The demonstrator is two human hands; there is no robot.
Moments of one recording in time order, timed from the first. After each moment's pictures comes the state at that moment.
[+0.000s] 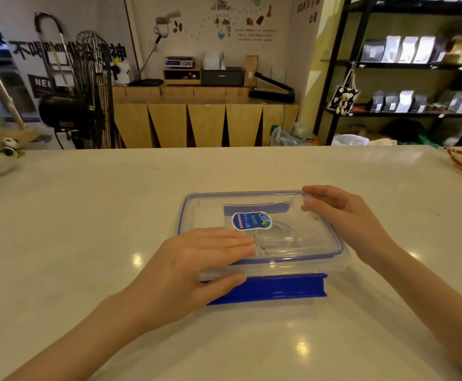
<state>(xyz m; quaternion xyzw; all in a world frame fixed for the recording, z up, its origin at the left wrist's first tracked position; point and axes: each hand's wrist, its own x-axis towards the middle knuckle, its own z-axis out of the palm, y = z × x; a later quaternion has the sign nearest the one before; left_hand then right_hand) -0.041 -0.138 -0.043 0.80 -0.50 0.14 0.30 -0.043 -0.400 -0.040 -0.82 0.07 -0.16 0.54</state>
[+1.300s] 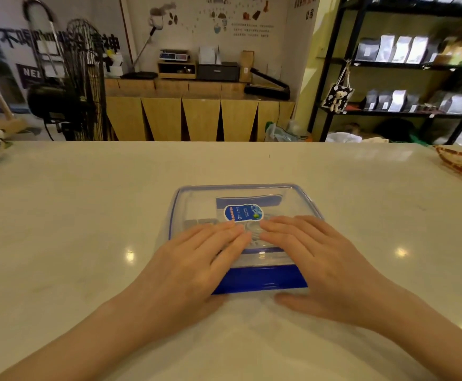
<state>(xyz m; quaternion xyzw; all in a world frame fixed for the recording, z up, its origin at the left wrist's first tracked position) -0.053 -0.148 -0.053 0.83 -0.50 0.26 0.03 -0.103 -0.368 -0.049 -0.94 -0.28 -0.20 -0.02</state>
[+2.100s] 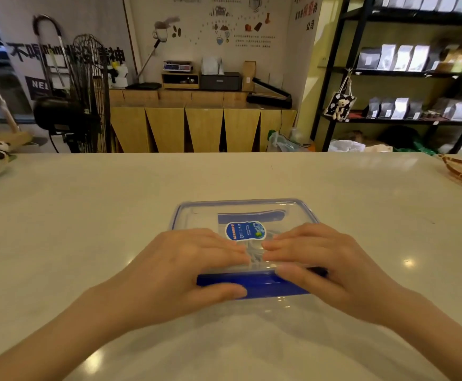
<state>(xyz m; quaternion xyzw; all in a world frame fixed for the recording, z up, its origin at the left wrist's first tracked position) -0.035 -0.141 -0.016 0.83 -0.52 0.09 0.18 -0.087 -0.376 -0.031 -0.90 -0.30 -0.20 0.23</state>
